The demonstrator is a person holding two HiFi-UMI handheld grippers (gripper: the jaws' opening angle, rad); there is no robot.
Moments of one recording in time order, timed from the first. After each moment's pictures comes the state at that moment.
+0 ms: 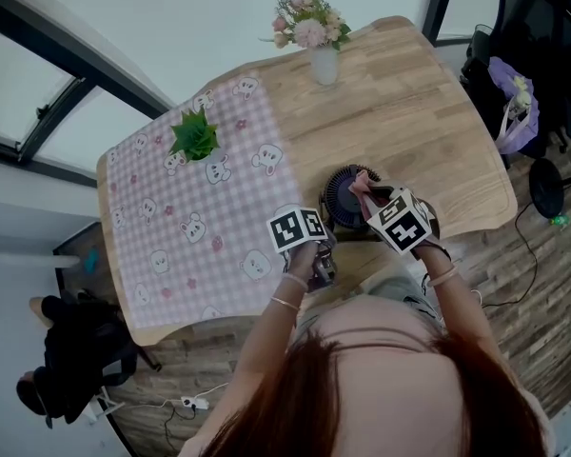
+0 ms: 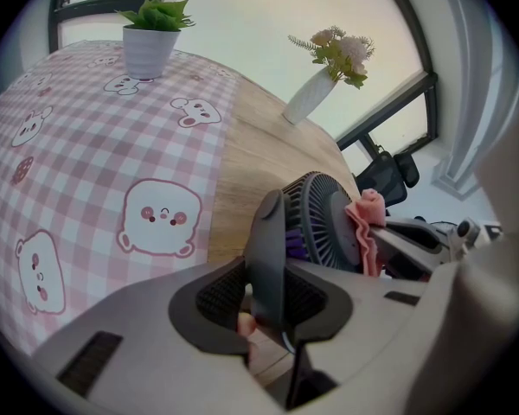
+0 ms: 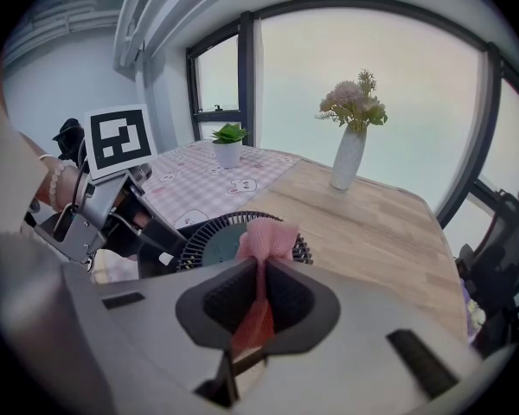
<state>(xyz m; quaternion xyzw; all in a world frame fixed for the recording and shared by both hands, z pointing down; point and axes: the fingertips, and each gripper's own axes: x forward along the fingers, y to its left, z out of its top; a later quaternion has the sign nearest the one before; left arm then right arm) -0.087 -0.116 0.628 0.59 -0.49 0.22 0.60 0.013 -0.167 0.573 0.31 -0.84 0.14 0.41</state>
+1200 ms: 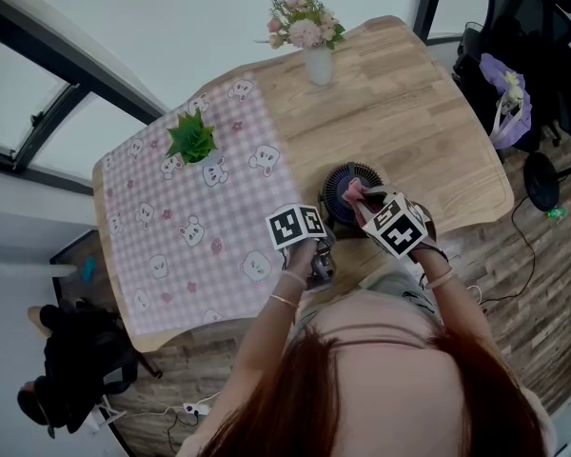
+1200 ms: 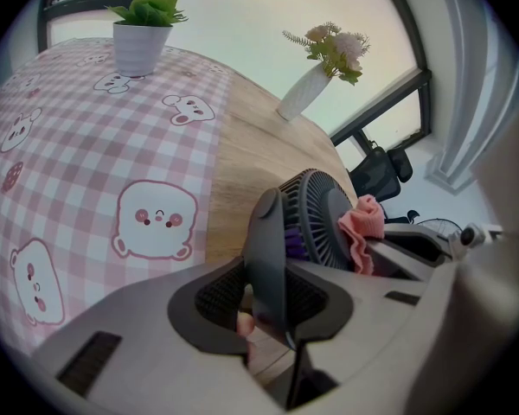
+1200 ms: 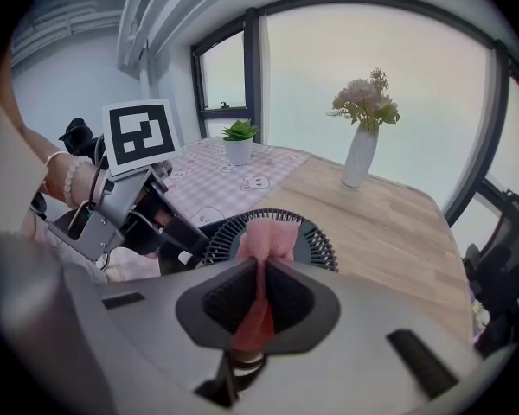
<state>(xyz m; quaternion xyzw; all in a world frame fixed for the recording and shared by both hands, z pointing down) -0.085 -0.117 0.627 0.61 -0.47 0.22 0.60 -0.001 -0.145 0.572 0.29 -0.85 0.15 0.42</state>
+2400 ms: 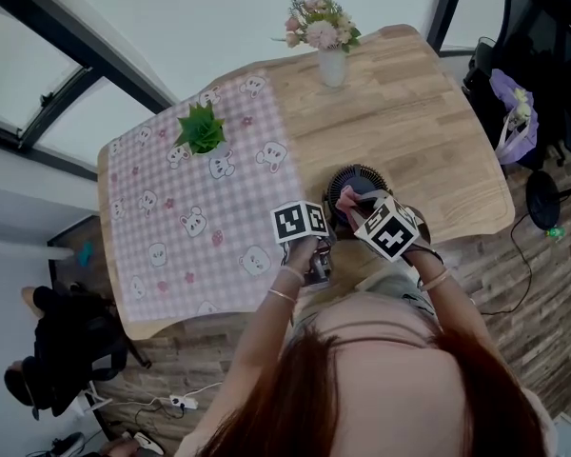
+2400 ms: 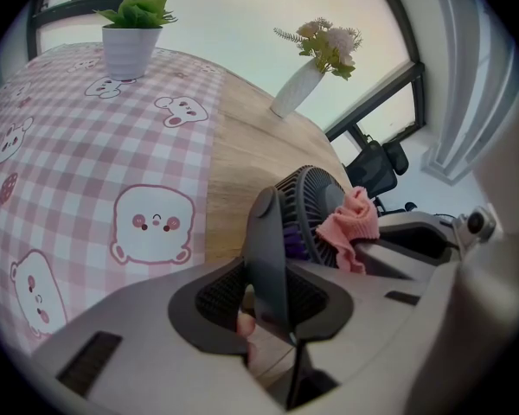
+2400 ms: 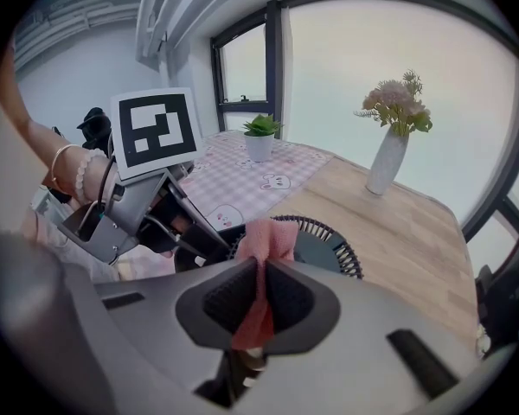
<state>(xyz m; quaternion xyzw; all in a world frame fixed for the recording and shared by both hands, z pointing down) -0.085 -0.116 0.628 0.62 -0.46 0.24 0.59 -0.029 -0.133 0.573 0.23 -0.86 0.13 0.44</state>
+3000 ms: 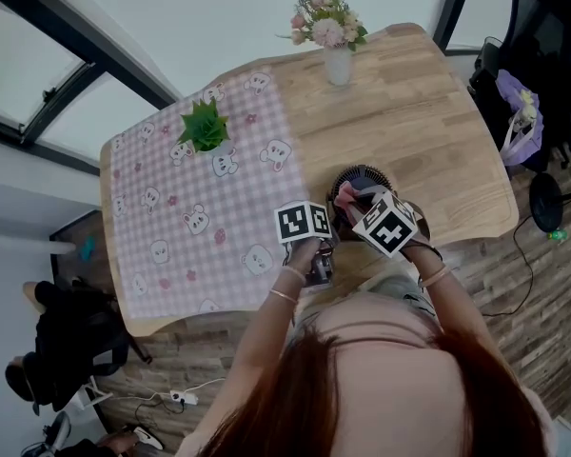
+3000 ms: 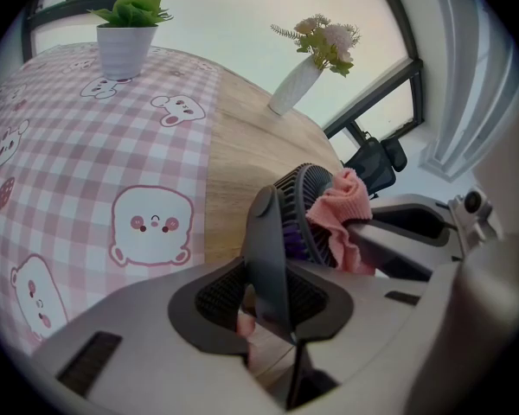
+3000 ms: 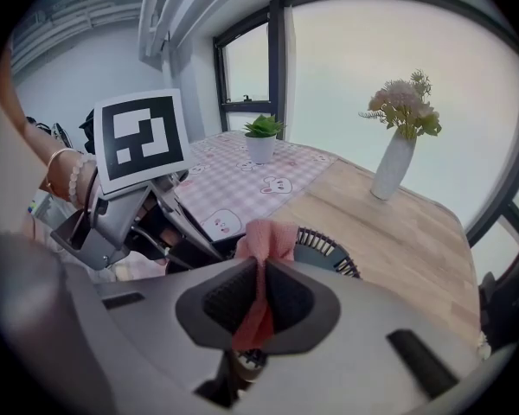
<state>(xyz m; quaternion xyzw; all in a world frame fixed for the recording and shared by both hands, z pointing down) -0.085 -0.117 0.630 0.63 -0.45 0.24 0.59 -0.042 -0.146 0.574 0.22 -0.86 0.13 0.44</state>
